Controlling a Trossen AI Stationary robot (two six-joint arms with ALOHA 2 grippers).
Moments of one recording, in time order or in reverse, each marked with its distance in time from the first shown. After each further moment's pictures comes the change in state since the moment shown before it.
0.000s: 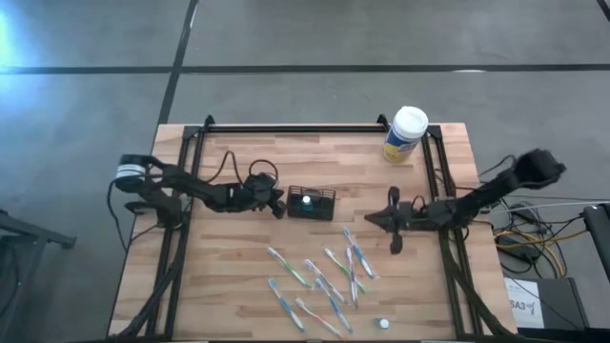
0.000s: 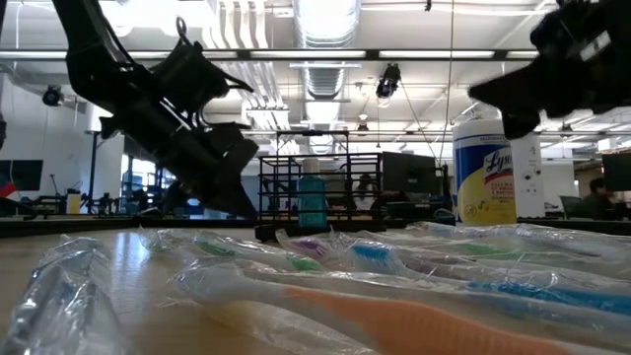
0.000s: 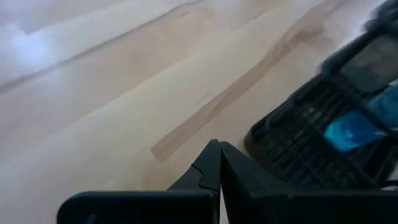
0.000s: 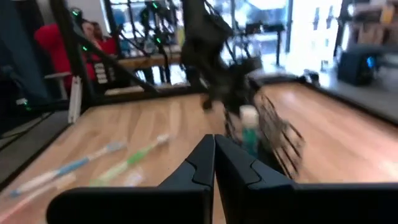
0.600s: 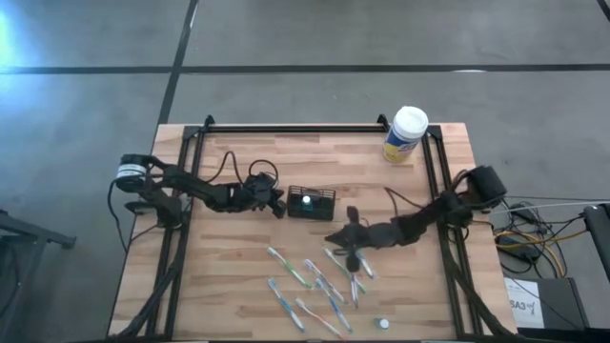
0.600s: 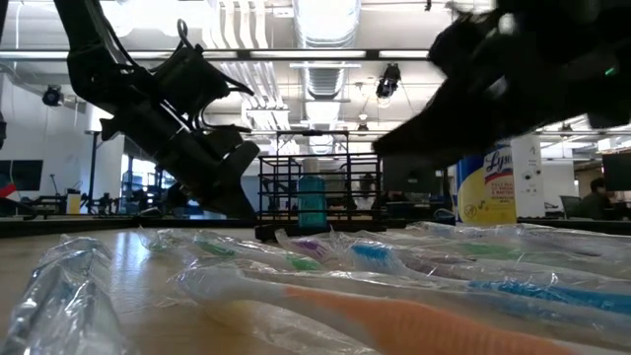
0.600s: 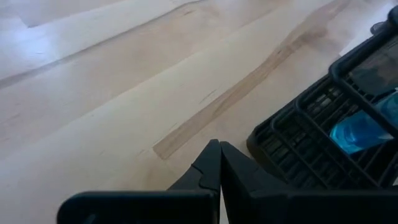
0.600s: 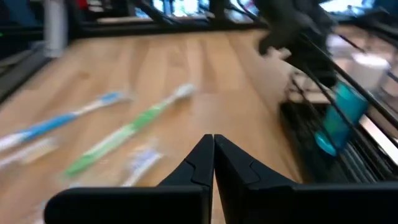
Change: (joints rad) left arm -0.003 0.002 -0.001 0.004 0.006 -0.019; right arm -0.041 0.665 0.443 -0.087 -0.069 0.081
